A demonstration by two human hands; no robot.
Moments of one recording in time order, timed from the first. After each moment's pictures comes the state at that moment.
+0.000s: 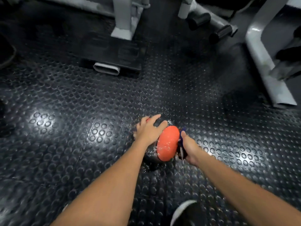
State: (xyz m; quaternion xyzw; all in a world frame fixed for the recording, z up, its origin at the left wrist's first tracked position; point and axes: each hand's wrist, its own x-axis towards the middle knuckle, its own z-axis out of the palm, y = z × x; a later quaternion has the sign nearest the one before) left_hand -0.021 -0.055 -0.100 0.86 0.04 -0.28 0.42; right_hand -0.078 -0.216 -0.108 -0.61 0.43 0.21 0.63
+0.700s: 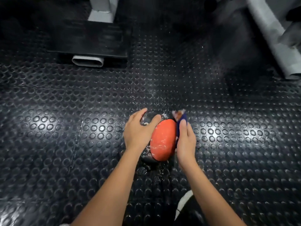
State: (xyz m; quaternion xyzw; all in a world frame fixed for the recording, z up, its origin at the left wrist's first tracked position) left_hand -0.019 -0.055 -0.123 0.85 0.10 -0.17 0.49; right_hand -0.084 -0.192 -0.154 -0.67 0.36 -0.08 0.65
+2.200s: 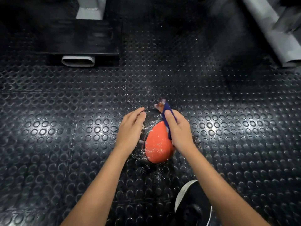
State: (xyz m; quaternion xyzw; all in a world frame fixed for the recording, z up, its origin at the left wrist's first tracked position) left_hand -0.018 -0.038 -0.119 0.82 0.04 -0.23 0.52; right_hand -0.062 -0.202 -0.142 -0.77 0.19 -0.05 0.61
